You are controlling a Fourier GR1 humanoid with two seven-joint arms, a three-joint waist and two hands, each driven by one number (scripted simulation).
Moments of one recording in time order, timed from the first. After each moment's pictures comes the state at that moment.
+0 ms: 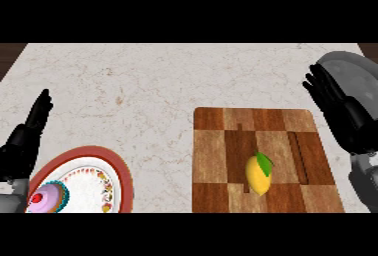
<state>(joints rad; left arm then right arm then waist) -0.07 0.52 -0.09 -1.47 0.06 0.24 -0.06 -0.26 -0.55 0.18 -1.50 -0.46 -0.06 0.00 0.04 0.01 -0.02</state>
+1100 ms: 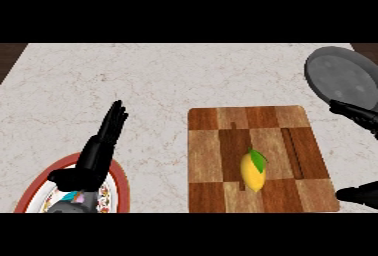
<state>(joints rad) -0.05 0.20 -0.26 -1.56 0.16 0.16 -0.13 -0.03 -0.77 0.06 -1.69 -0.28 0.28 -0.31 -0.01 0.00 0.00</state>
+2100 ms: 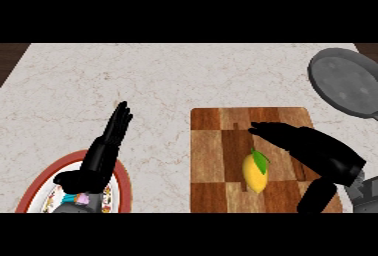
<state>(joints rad) -0.04 0.17 -0.26 -1.57 0.12 0.15 -0.12 -0.30 -0.74 0.49 -1.78 0.26 0.42 0.16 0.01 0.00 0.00</state>
